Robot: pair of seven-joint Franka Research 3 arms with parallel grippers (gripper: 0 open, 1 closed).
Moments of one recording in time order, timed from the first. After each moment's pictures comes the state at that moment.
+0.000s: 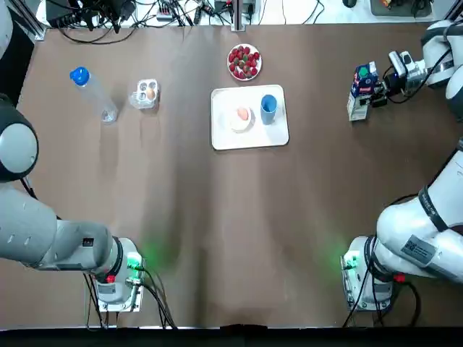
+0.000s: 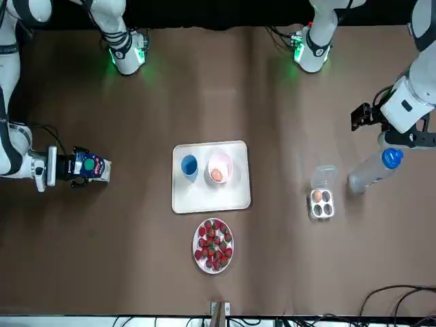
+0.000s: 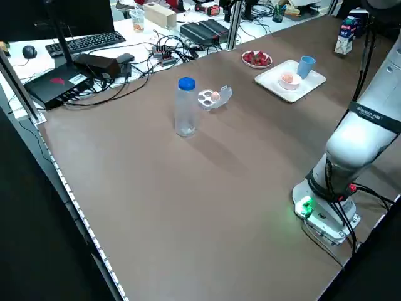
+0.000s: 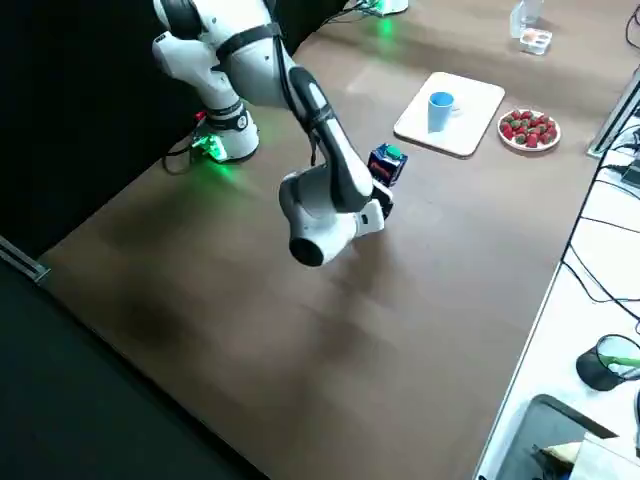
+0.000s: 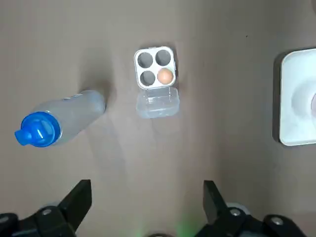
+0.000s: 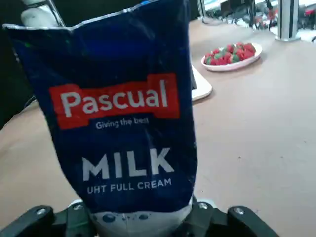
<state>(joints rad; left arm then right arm) -0.02 0.05 -0.10 -1.59 0.02 1.54 -0.03 -0.43 0.66 -0.06 -1.79 0.93 1.55 -2.28</state>
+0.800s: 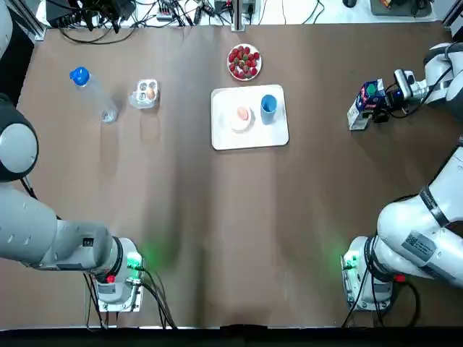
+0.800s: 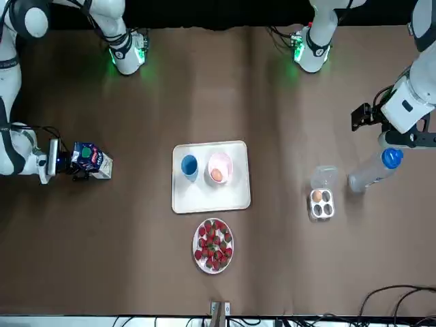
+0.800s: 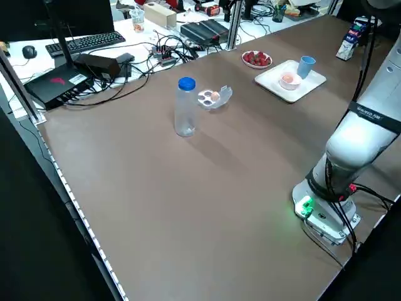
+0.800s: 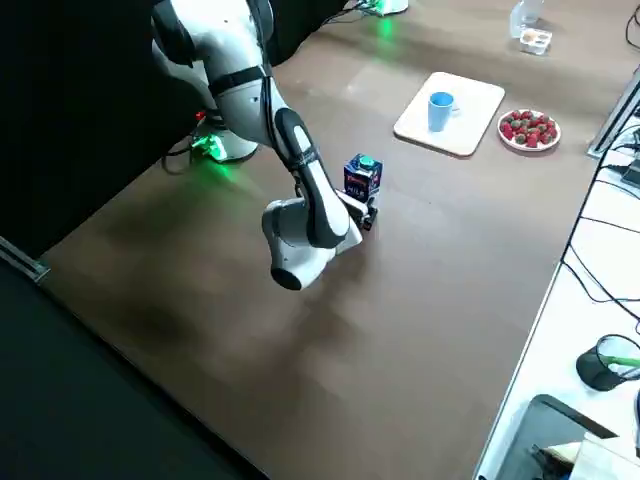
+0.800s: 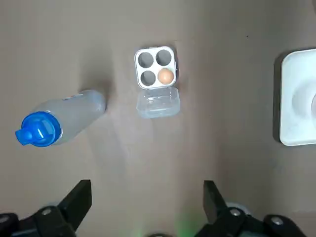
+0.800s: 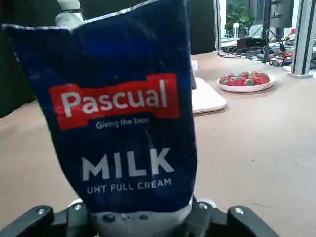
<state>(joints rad) -0.02 0.05 -0.10 -1.59 0.02 1.54 -0.03 -0.50 0.77 -0.06 -1.76 0.93 1.46 -2.54</state>
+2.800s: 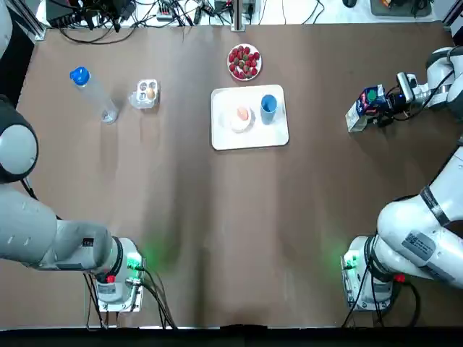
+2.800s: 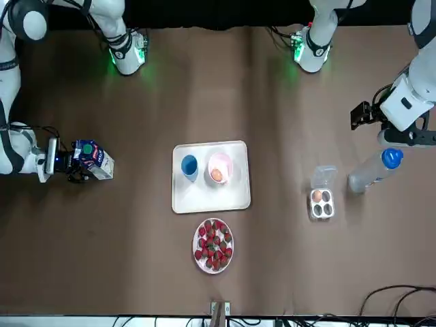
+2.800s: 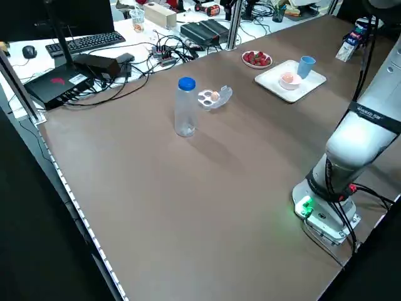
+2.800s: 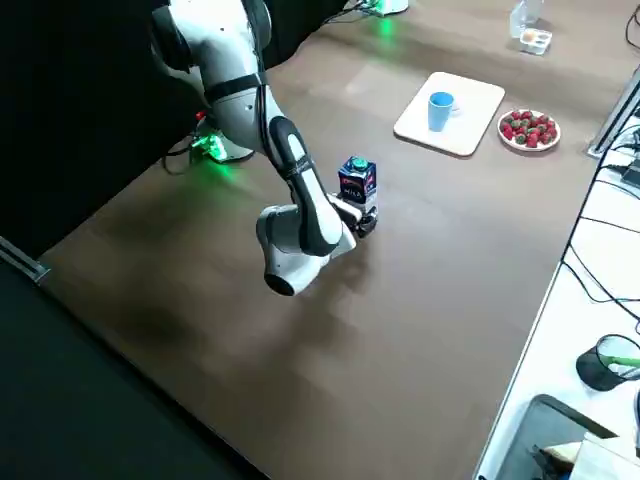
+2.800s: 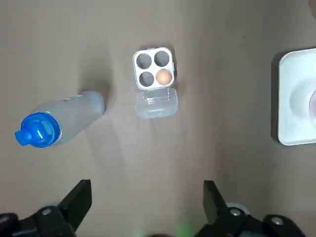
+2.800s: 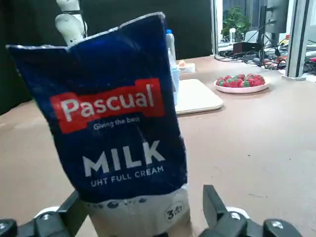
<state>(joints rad) -0.02 0.04 -0.11 -1.59 0.02 1.54 -0.03 -0.53 0.80 -0.06 -1.75 0.94 1.45 -2.57</state>
